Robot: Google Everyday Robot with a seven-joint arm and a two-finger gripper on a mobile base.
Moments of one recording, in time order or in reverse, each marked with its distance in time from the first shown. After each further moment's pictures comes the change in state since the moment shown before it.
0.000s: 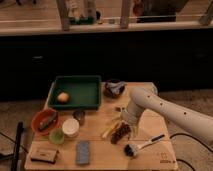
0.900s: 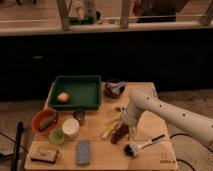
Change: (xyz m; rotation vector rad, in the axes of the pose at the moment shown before) arm -0.003 -0.002 0.009 0.006 -0.007 0.002
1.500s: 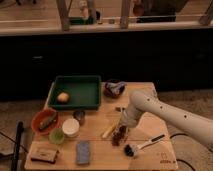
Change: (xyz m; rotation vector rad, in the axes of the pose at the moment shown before) arm -0.004 -0.001 0.004 0.015 -0.002 0.004
